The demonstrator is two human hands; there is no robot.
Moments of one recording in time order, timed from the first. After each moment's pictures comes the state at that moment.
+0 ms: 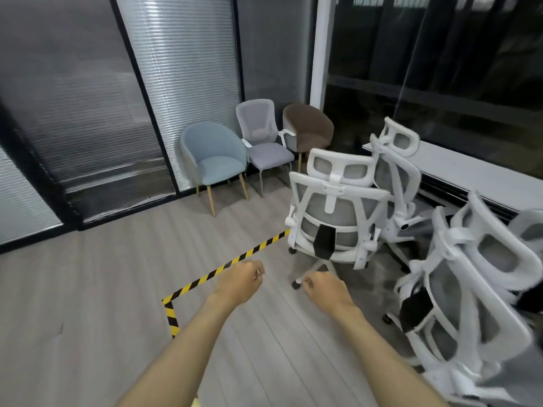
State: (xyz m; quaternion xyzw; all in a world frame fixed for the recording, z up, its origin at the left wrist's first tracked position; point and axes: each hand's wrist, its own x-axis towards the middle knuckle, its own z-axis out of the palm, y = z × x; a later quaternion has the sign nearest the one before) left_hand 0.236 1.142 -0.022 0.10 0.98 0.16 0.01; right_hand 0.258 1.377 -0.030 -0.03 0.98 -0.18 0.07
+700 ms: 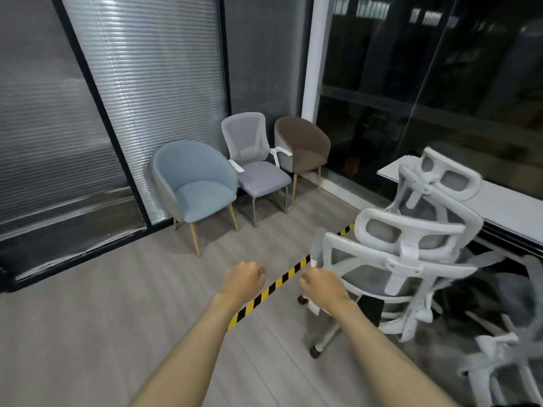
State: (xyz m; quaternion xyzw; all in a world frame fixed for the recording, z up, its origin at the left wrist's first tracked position) left_hand -0.245 0.992 -0.037 0.15 0.97 0.18 0.04; right_hand -0.204 1.210 -0.028 0.02 0.98 -0.17 0.08
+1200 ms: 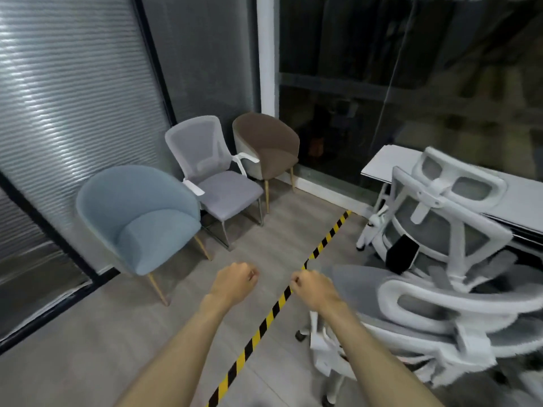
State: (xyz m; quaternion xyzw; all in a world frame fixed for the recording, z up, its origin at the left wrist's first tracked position) left_hand -0.605 1.063 -0.051 0.24 0.96 0.12 0.08; right_hand -0.530 1.274 -0.075 0.10 0.97 -0.22 0.09
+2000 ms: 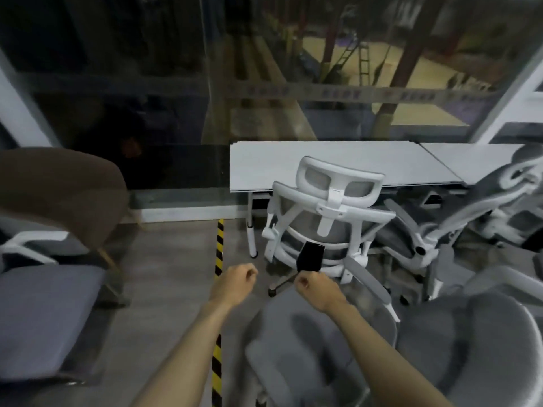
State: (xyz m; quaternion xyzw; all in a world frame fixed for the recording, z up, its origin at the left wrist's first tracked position) left_hand -0.941 1.429 -0.092 0.52 0.80 0.19 0.23; right_hand -0.720 1.523 -0.077 0.48 0.83 -0.28 0.02
